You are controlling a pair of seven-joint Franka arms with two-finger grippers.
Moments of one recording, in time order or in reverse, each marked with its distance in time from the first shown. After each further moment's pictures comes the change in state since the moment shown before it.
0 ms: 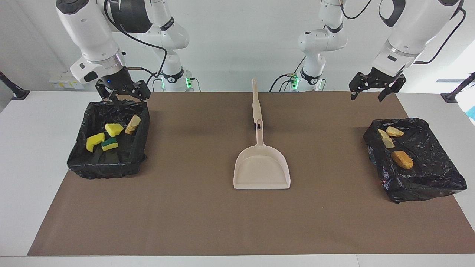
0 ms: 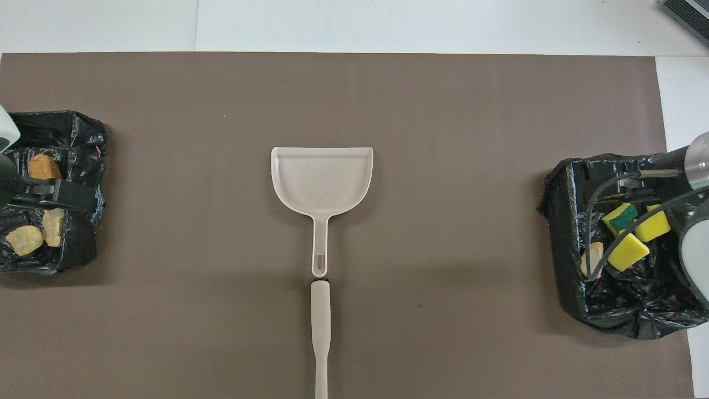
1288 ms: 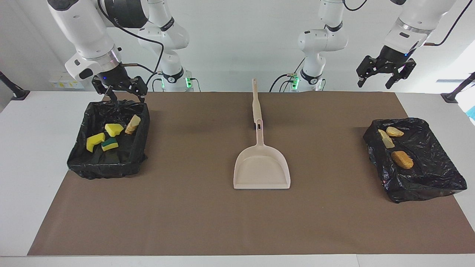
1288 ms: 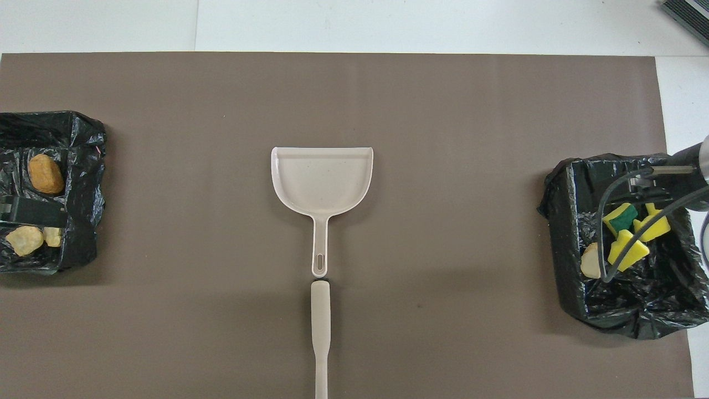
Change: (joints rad) left arm -0.020 -0.066 0.022 0.007 -0.026 -0.005 -0.011; right arm -0.006 0.027 0.001 0.076 0.000 -0.087 0.000
